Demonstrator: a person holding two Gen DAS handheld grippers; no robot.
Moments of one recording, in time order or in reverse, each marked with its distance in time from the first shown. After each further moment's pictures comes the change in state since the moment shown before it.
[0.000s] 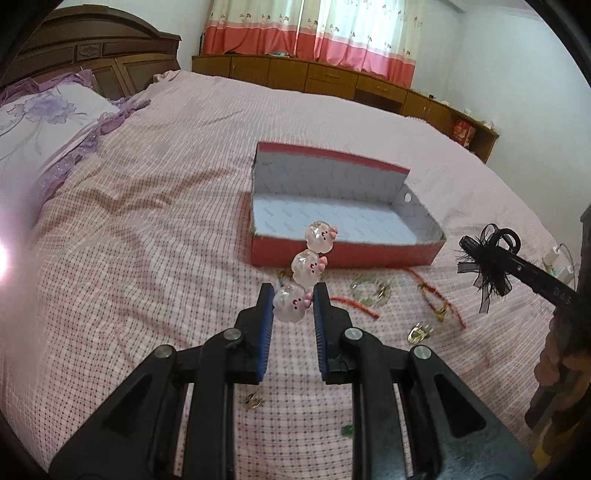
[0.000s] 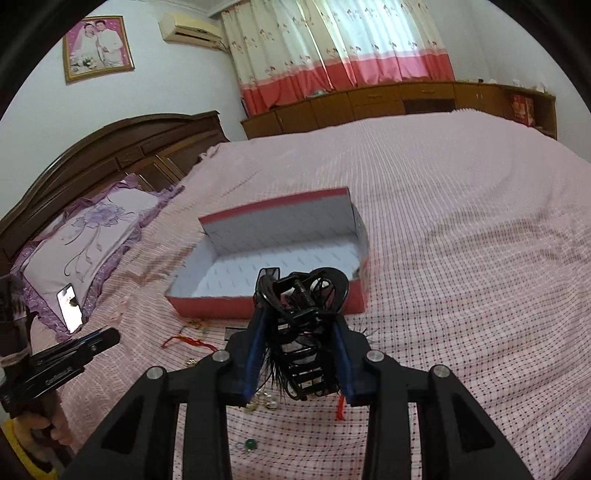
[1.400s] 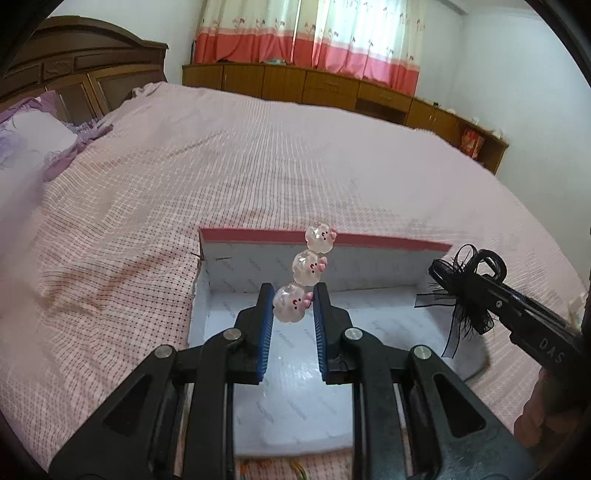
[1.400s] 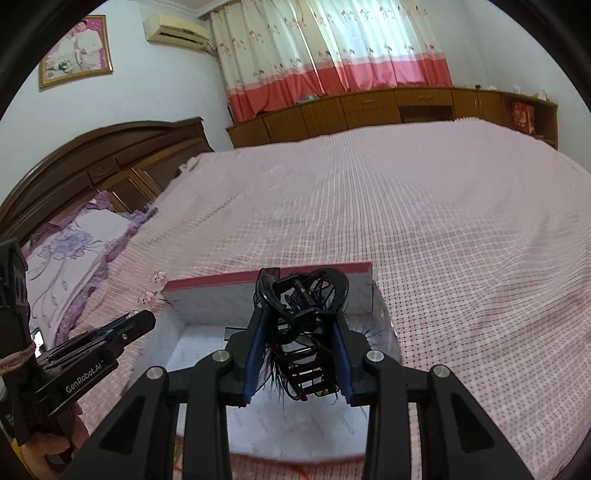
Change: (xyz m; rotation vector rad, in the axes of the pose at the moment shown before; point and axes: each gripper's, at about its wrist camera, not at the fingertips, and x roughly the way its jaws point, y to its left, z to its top) left arm 0.141 -0.019 0.109 0.009 -0.023 0.013; right arm 0.139 -0.003 0.099 0.007 -0.003 -0.064
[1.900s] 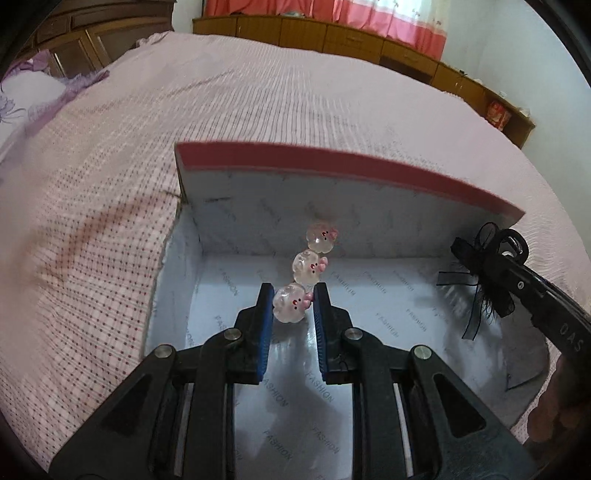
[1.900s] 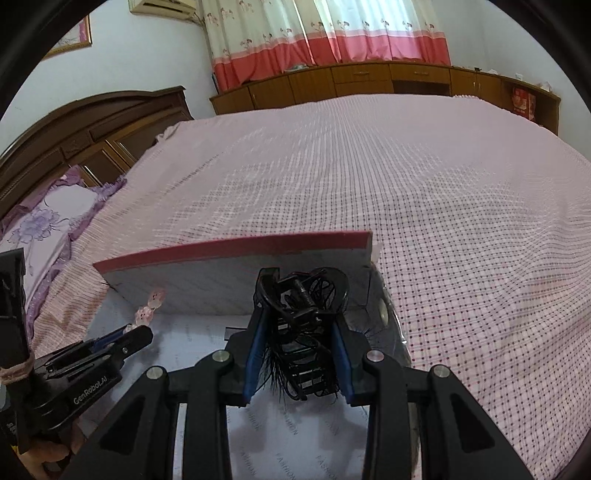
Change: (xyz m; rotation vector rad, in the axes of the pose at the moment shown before) left arm 0.068 0.012 -0.015 -0.046 0.178 0.048; right arm 0.077 -0.017 -0.004 -0.012 0.115 -0.065
